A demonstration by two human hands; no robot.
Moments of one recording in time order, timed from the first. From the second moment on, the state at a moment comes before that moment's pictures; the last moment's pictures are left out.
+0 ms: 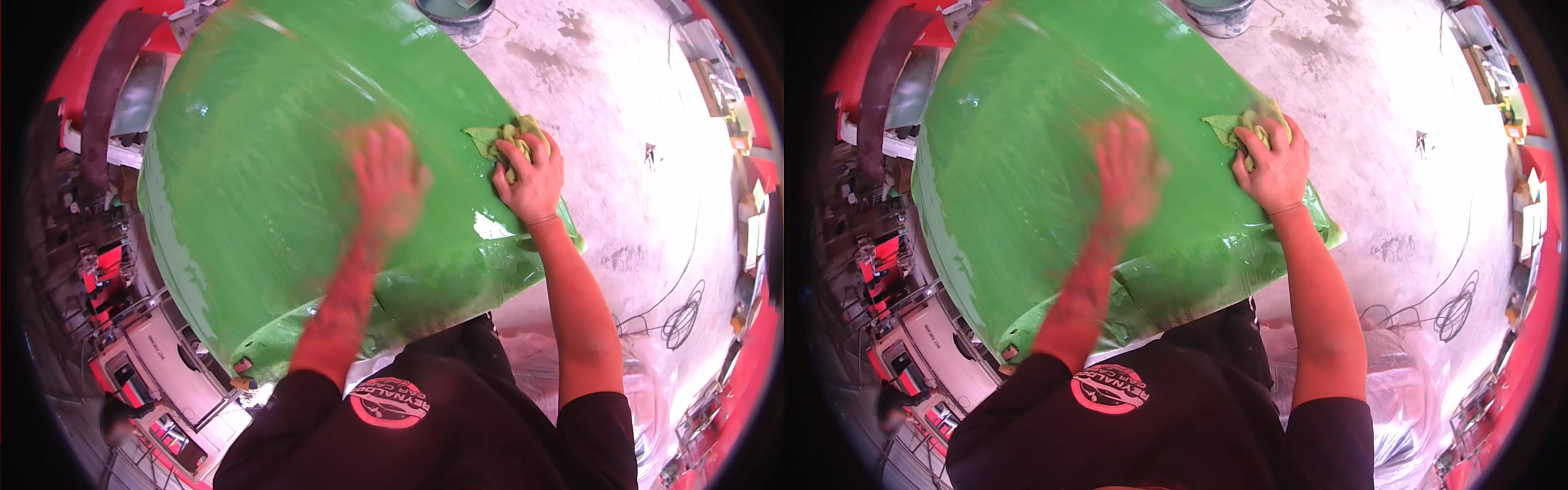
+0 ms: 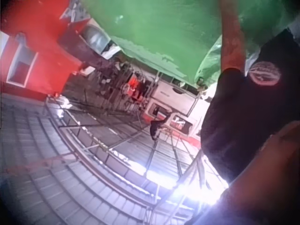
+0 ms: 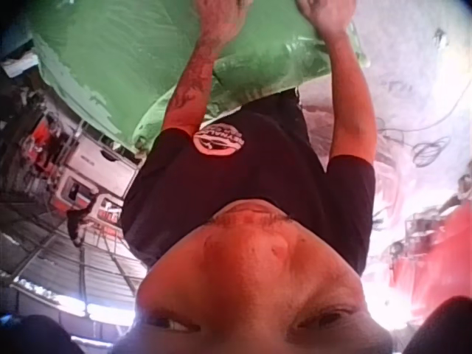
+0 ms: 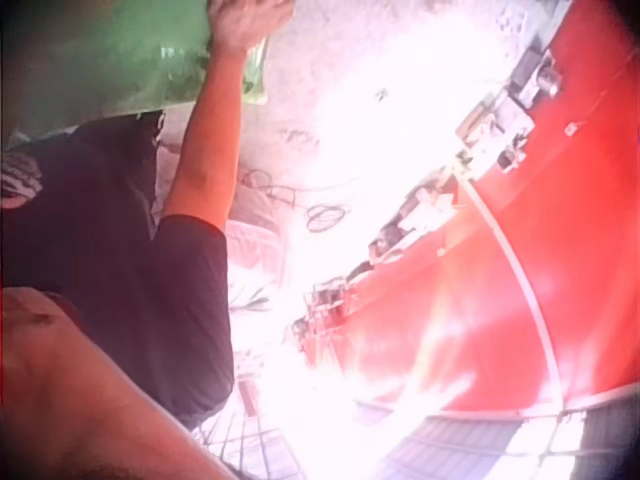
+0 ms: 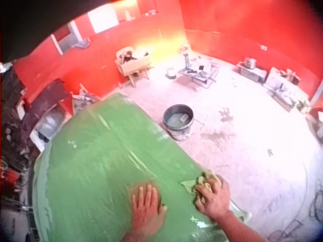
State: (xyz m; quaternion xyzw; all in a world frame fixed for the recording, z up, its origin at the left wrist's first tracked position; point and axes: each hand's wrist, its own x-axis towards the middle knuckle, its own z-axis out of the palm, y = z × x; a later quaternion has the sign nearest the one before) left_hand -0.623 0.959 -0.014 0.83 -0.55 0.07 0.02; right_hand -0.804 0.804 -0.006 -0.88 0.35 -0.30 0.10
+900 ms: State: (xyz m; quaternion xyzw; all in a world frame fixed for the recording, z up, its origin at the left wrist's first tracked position) left_hand -0.491 0.973 0.016 0.86 -0.51 -0.01 0.04; right_hand -0.800 0.806 -0.002 -0.89 0.33 -0.30 0.10
